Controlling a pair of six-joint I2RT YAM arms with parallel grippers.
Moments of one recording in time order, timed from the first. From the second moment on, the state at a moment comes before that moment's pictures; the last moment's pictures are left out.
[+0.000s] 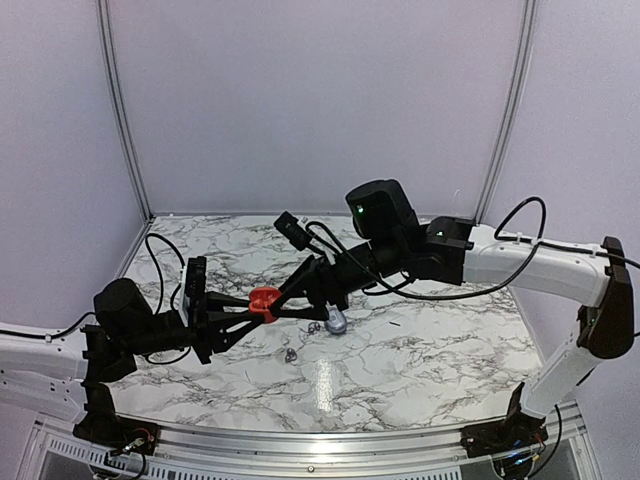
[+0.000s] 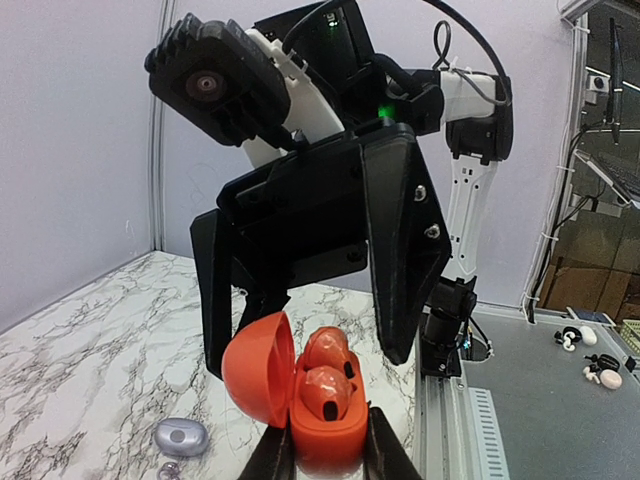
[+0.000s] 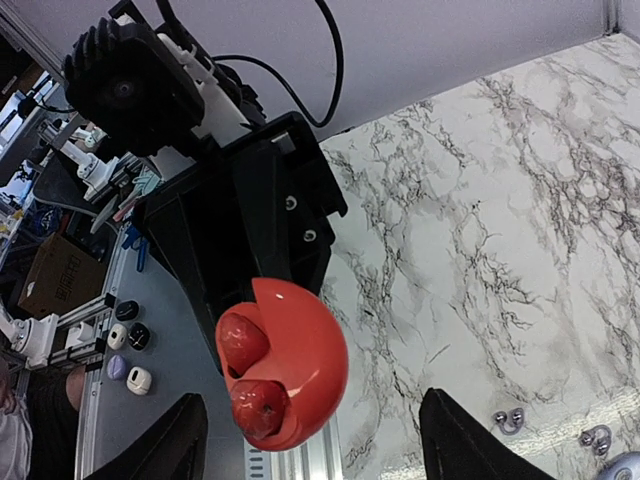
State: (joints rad) left arm -1.02 0.96 0.36 0.72 0.32 -0.15; right arm 1.03 1.58 1.37 -0.31 -0.64 0.20
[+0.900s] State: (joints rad) left arm -1.02 0.98 0.36 0.73 0.32 -0.15; right arm 1.02 1.52 1.35 -0.29 -0.56 0.18
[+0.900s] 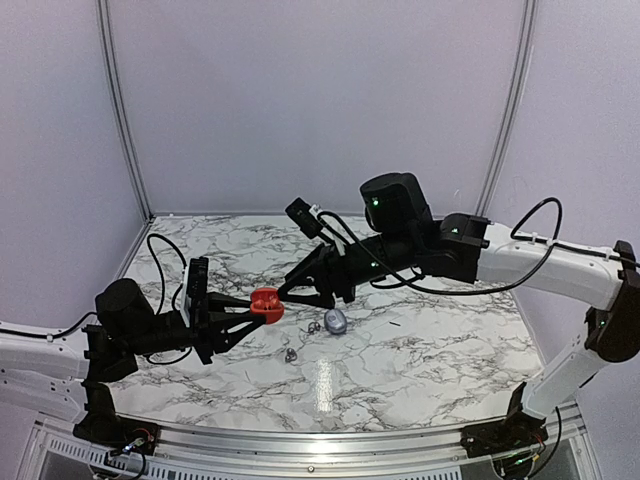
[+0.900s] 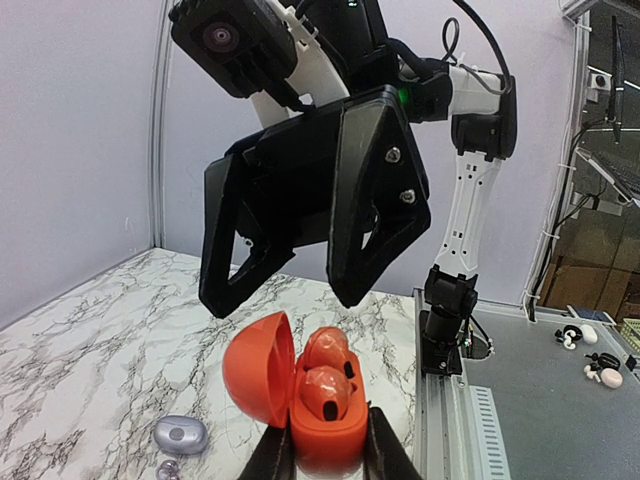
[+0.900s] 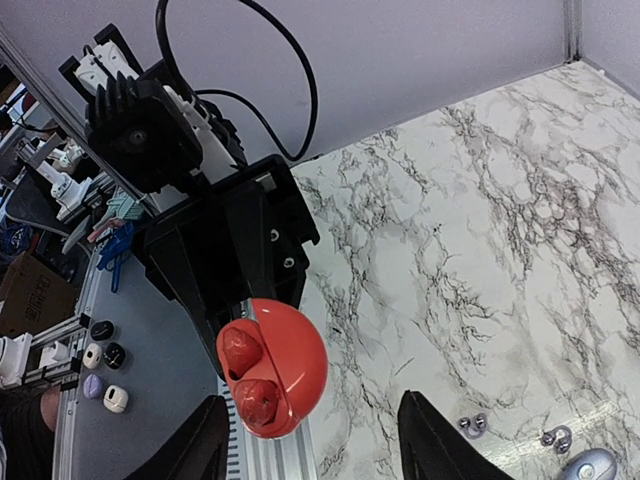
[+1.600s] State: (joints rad) left arm -1.02 0.98 0.36 0.72 0.31 -0.15; right arm 1.02 1.55 1.37 -0.34 -0.55 0.16
